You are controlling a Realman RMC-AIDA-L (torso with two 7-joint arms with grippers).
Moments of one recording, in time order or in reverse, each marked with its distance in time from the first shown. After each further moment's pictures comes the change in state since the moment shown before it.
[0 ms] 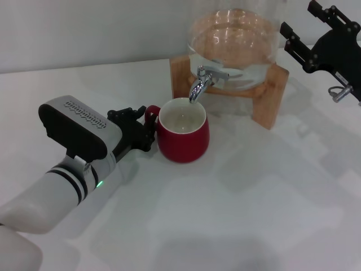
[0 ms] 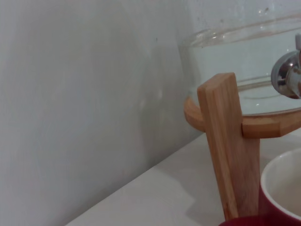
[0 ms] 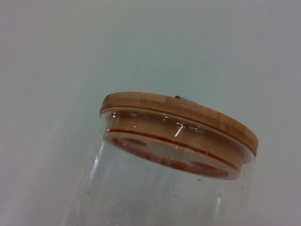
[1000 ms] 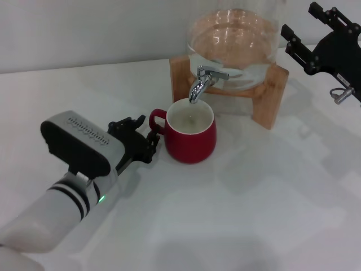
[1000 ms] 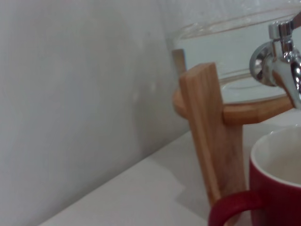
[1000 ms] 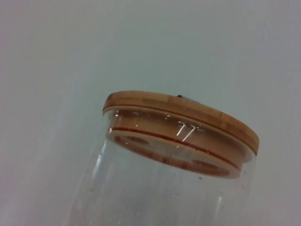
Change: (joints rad) left arm 0.108 0.001 -0.074 0.107 -0.004 0.017 0.166; right arm -0.008 -0.003 -0.011 -0.005 0.000 0.003 -0.001
